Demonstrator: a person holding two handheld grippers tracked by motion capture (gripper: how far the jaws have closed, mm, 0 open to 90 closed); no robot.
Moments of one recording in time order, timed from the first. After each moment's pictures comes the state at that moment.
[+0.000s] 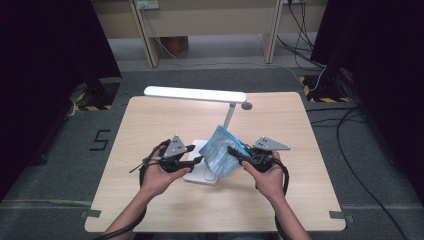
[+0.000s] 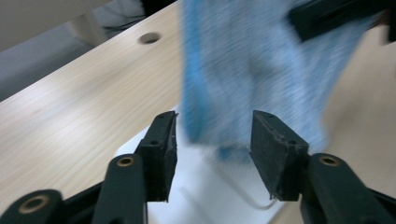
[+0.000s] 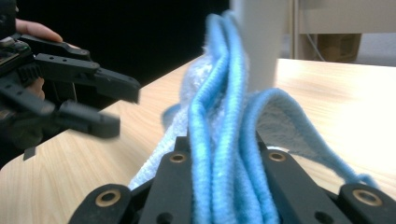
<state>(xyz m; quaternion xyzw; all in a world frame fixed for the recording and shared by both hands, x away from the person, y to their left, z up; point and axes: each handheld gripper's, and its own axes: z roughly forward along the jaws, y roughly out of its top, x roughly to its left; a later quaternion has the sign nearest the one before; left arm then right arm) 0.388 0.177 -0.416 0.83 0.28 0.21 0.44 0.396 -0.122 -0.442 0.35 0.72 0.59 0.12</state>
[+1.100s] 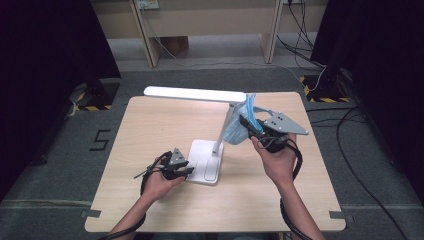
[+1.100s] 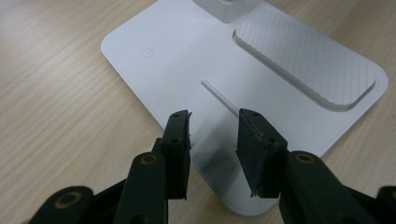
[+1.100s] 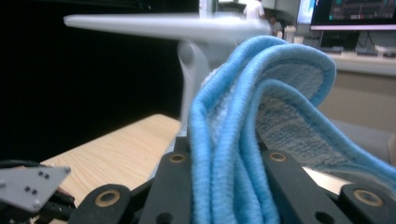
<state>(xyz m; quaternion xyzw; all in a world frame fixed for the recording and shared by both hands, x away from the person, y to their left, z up) 0.403 0.189 -0.496 0.86 0.31 0.18 0.35 0.395 -0.132 -0.344 0.32 0.67 0.60 0.29</state>
